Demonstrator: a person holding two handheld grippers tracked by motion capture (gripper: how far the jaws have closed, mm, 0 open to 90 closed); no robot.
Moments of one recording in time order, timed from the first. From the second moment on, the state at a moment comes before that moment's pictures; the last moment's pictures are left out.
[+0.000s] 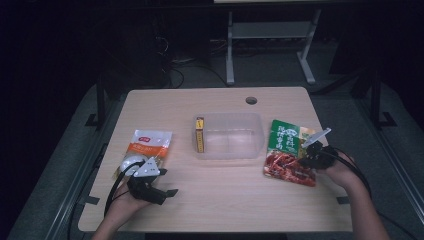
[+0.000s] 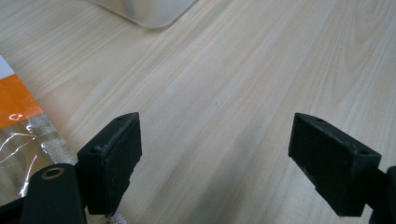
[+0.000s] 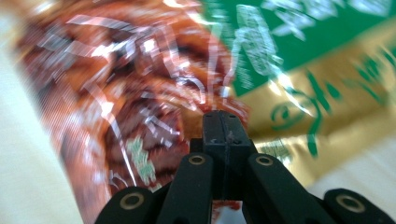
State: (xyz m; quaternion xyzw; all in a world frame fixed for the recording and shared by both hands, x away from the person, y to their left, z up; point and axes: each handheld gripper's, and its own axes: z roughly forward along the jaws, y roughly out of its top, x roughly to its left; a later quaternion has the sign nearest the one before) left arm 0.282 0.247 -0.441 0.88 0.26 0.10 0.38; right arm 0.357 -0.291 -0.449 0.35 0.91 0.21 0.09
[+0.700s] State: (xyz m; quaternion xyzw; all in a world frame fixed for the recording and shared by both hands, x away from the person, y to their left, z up) left arm 0.281 0.241 -0.443 0.88 0.26 0.09 0.38; right arm 0.424 -0.303 -0.436 0.43 0.84 0.25 0.21
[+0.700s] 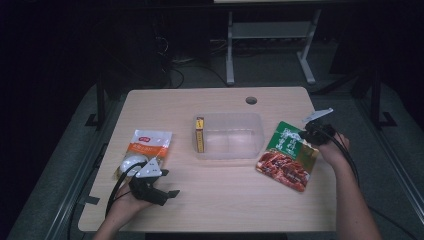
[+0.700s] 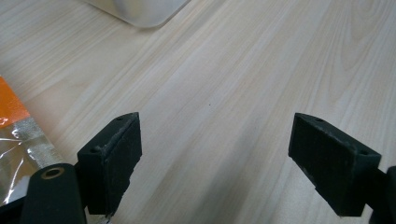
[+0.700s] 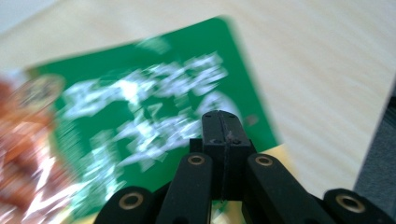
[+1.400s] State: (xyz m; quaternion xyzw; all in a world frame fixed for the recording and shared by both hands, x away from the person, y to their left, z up) left arm 0.280 0.235 -0.444 0.89 0.25 0.08 0.38; right arm 0.453 -0.310 -0.461 0.45 0.84 0.24 0.18
